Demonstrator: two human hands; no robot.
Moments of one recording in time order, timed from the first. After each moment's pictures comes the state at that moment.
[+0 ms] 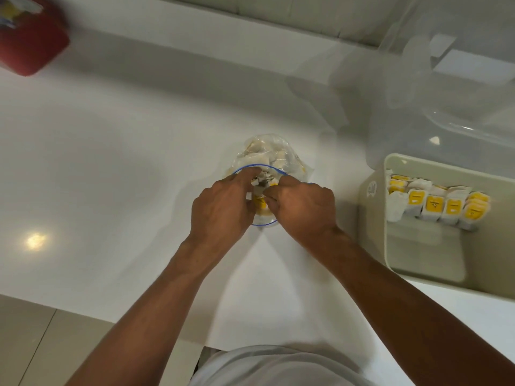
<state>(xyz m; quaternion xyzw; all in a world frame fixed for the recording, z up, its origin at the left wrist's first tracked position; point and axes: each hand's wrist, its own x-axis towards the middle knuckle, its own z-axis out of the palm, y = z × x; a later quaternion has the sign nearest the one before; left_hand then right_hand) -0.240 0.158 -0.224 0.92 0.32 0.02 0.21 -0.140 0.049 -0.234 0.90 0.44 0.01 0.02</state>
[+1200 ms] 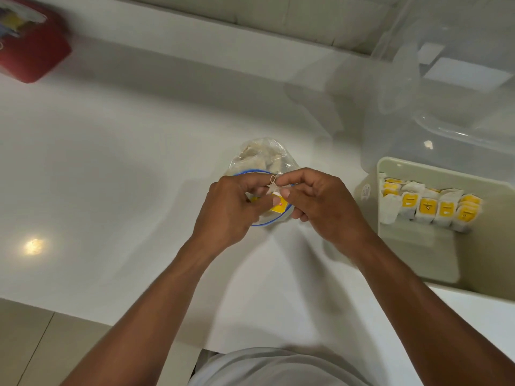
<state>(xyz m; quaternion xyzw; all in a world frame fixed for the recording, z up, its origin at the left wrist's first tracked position) -0.238 0.154 -0.210 0.80 0.26 0.09 0.53 -0.121 0.017 -0.194 0.77 0.25 -0.32 -0.49</state>
